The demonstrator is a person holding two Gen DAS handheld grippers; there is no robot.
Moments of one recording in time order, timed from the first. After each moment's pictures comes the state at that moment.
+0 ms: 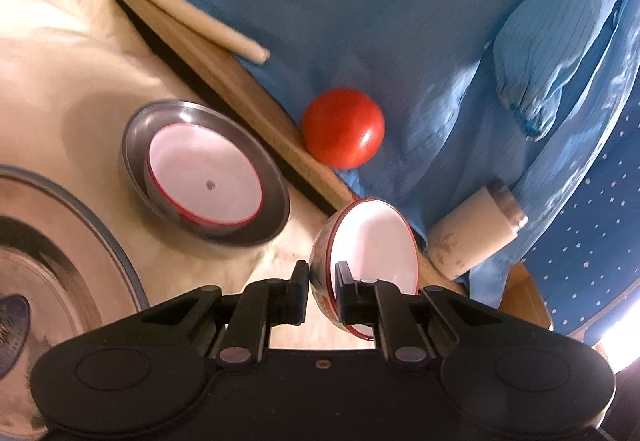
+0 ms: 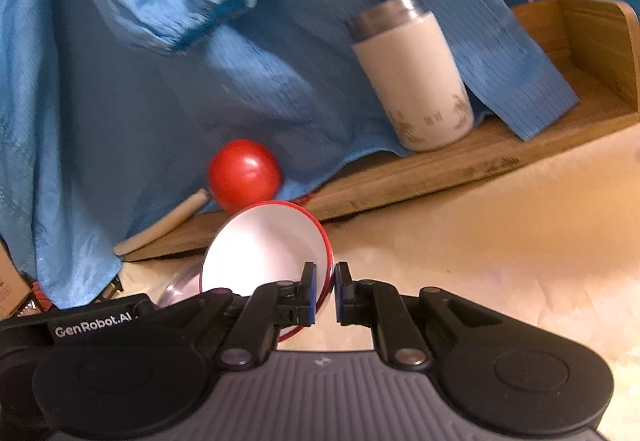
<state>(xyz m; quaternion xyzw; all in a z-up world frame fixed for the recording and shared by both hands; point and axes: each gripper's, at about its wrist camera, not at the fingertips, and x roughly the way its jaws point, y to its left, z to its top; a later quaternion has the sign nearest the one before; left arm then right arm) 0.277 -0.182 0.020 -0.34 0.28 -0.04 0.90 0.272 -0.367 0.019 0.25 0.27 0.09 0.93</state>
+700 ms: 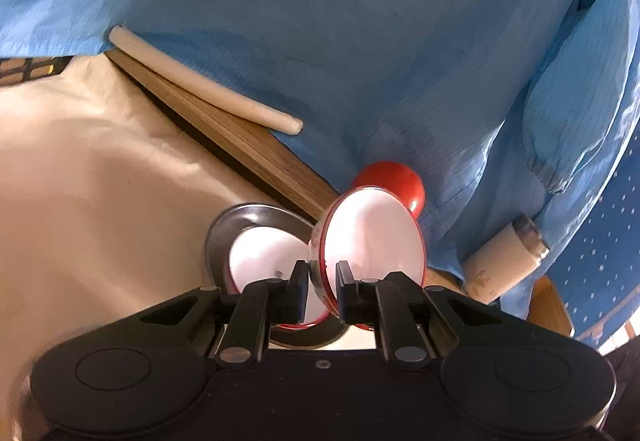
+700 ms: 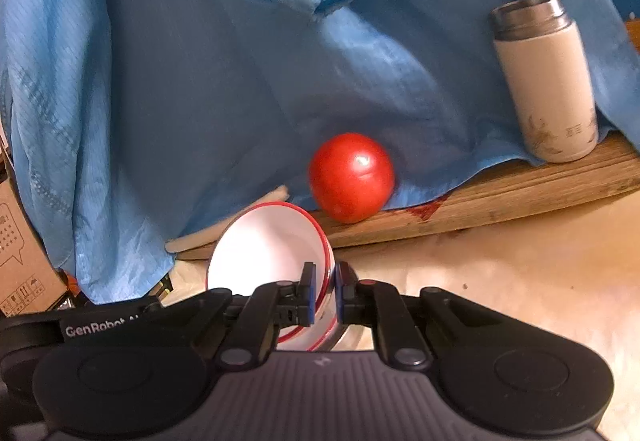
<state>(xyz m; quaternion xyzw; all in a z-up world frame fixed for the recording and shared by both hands) 0.296 -0.108 0.057 -0.27 0.30 -0.04 0.91 0.302 -0.301 0.044 0.24 0.27 0.15 0.92</state>
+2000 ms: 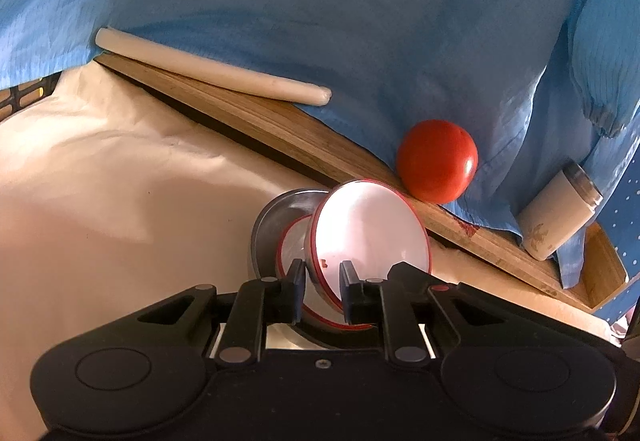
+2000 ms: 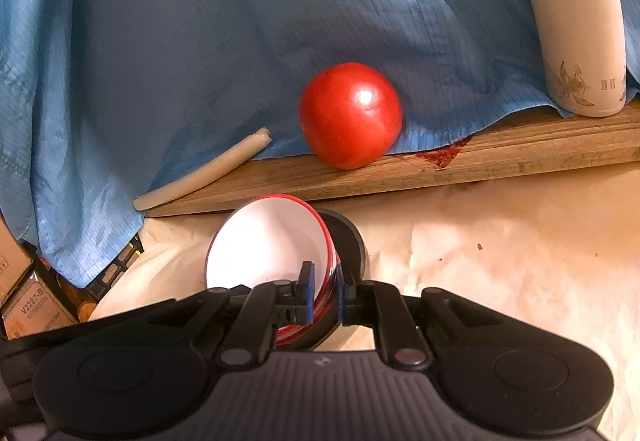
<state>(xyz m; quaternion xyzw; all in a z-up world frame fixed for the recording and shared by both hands) 0.322 -0.099 0.044 -0.19 0.36 -0.03 0.91 0.334 -0.272 0.031 0.21 0.35 0.12 0.90</state>
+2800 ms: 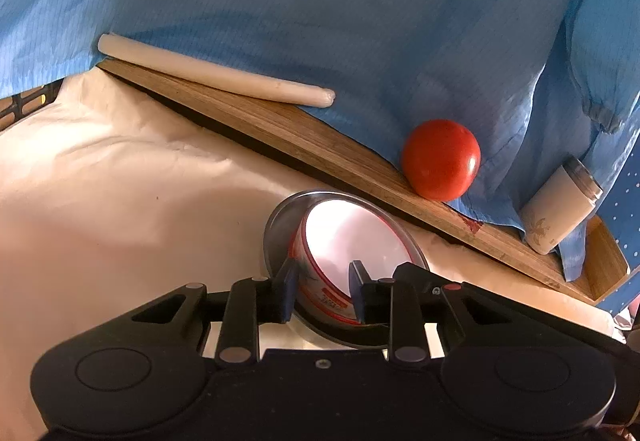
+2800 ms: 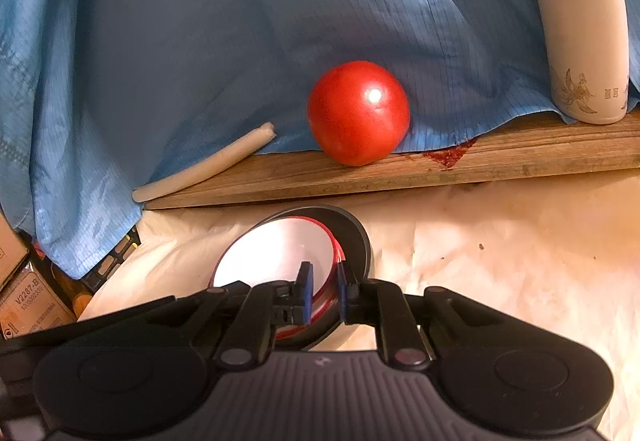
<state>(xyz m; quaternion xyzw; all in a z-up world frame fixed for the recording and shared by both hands) 0.320 -0.094 0.045 -0.18 0.36 -0.04 0.92 0.333 -0.265 0.034 0.20 0.35 0.12 0.91</state>
